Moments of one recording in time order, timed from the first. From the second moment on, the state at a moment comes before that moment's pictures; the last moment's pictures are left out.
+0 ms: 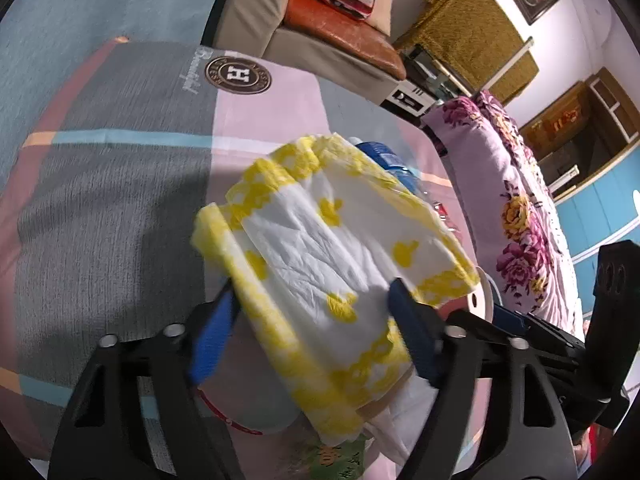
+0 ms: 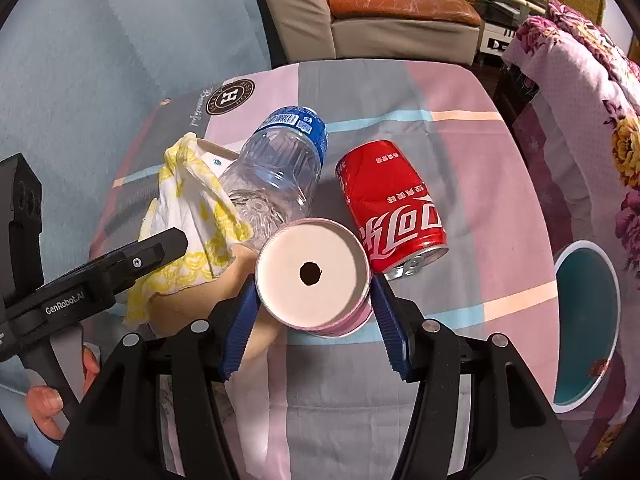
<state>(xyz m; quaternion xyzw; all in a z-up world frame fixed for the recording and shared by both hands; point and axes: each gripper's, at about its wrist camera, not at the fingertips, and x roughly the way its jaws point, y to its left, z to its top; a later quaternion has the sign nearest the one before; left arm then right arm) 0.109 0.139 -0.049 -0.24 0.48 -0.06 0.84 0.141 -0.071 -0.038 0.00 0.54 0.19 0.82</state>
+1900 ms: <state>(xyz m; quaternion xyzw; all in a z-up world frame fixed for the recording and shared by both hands) 0.133 -0.207 -0.002 -0.02 0.49 -0.32 0.81 0.089 -0.419 0.003 0.20 0.43 -0.04 0.88</state>
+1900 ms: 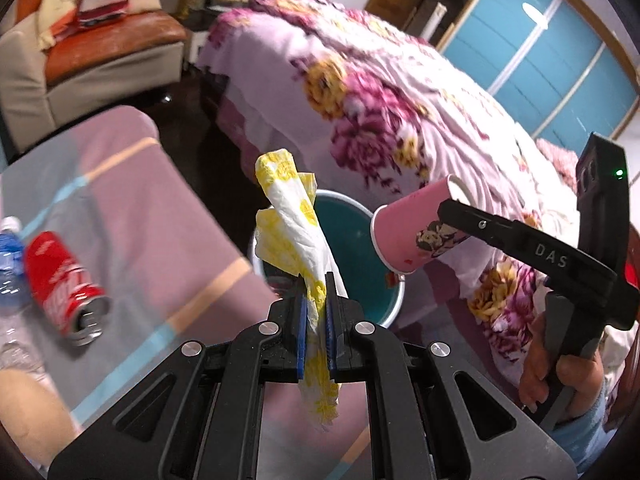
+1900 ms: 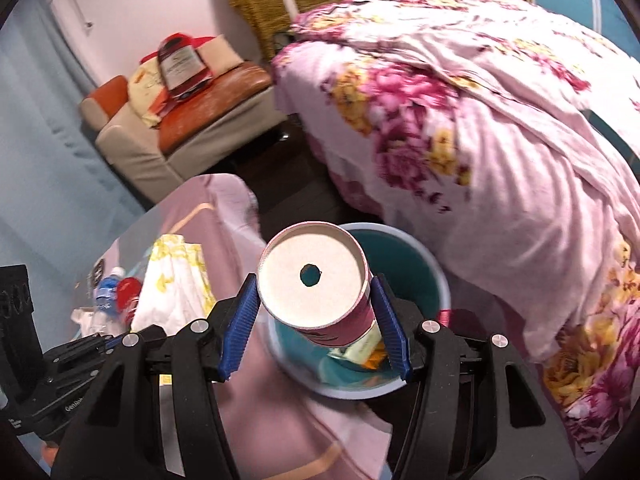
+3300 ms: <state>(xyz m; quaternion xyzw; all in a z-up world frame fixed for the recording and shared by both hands) 0.151 -0.178 -0.037 -0.03 0.52 -0.25 0.81 0.114 -0.419 -0.041 0.18 0.50 -0.05 0.85</state>
